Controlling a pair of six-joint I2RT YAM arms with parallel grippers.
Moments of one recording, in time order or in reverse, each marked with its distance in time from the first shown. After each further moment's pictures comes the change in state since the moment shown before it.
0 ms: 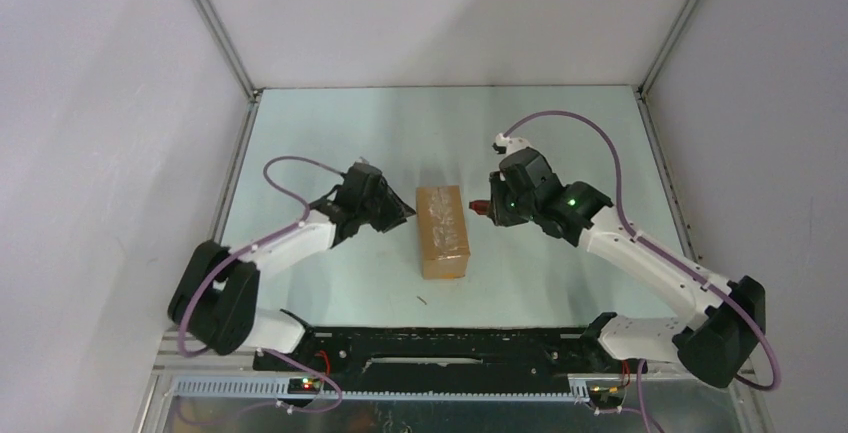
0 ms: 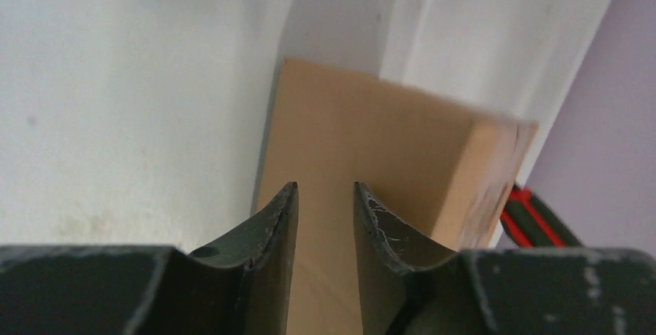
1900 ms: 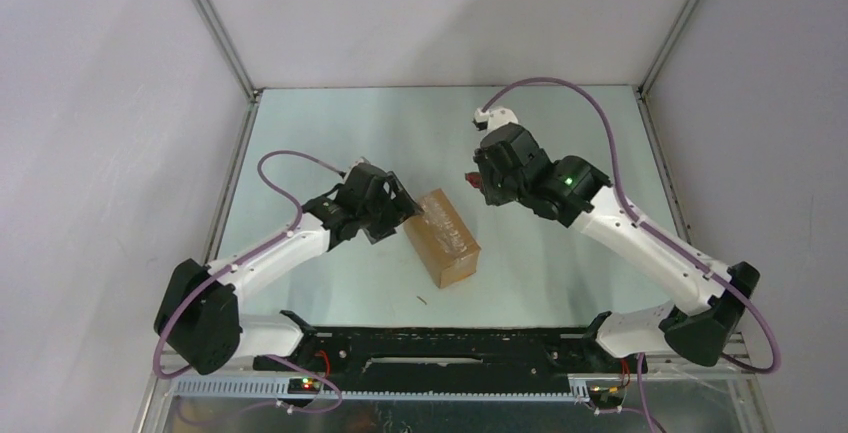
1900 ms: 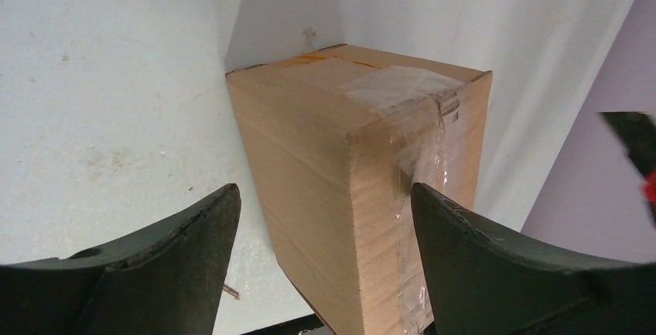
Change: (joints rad) left arm -0.097 -0.139 0.049 -0.225 -0.092 -0.014; right arm 0.104 0.135 0.323 -0.187 0.167 -0.095
